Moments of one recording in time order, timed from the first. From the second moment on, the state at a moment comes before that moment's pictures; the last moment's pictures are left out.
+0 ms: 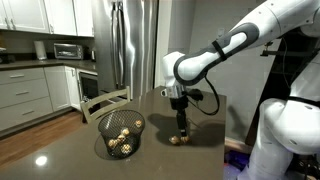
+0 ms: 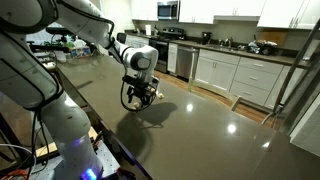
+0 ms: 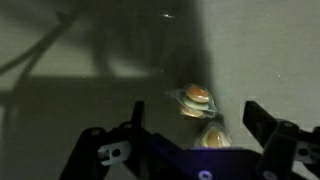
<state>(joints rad) 0.10 -0.29 -0.01 -2.56 0.08 1.94 -0.21</state>
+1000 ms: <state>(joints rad) 0.11 -0.31 -0.01 -2.63 0.11 2.07 -0.21</state>
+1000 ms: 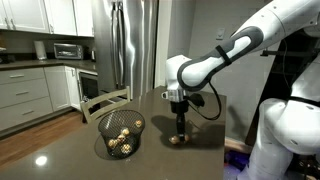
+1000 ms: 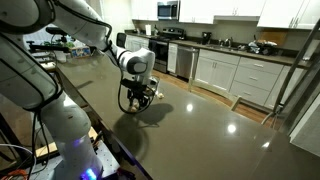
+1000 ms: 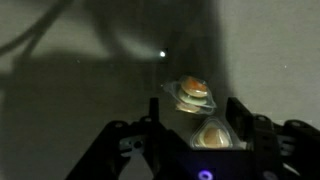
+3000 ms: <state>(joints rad) 0.11 -0.32 0.04 -2.48 -0.05 1.91 -0.21</state>
